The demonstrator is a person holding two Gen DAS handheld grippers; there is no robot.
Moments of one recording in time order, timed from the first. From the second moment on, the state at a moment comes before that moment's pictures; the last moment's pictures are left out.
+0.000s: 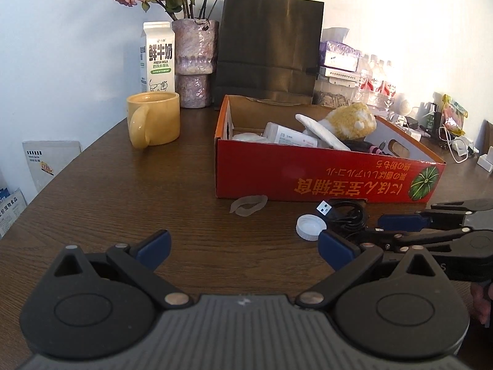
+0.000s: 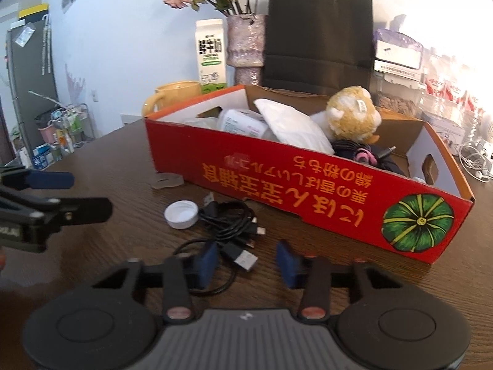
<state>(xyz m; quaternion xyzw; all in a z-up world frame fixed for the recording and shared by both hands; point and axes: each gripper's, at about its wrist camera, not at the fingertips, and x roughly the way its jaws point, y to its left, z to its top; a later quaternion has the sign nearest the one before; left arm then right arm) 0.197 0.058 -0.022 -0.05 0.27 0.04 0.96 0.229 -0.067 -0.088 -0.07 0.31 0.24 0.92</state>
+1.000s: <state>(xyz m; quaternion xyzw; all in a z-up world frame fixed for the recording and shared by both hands) 0.230 0.027 -0.033 0.00 0.30 0.03 0.95 0.204 -0.116 -0.073 -0.01 0.25 0.25 0.93</state>
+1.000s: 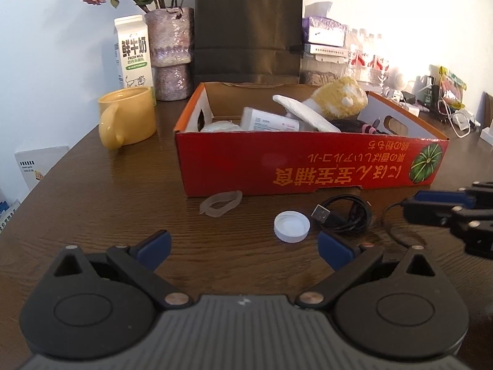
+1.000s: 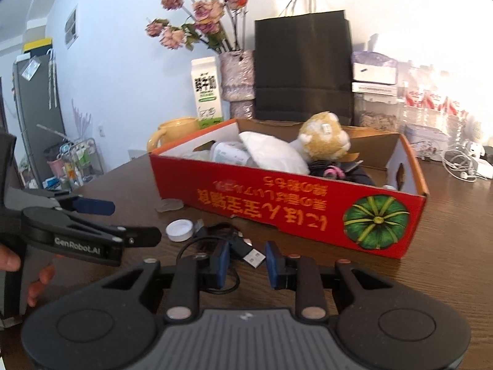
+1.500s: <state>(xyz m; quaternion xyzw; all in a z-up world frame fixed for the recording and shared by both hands) 0.253 0.017 -0.041 0.02 0.32 0.02 0.95 0.202 -0.143 -0.070 0.01 0.24 0.23 0.94</state>
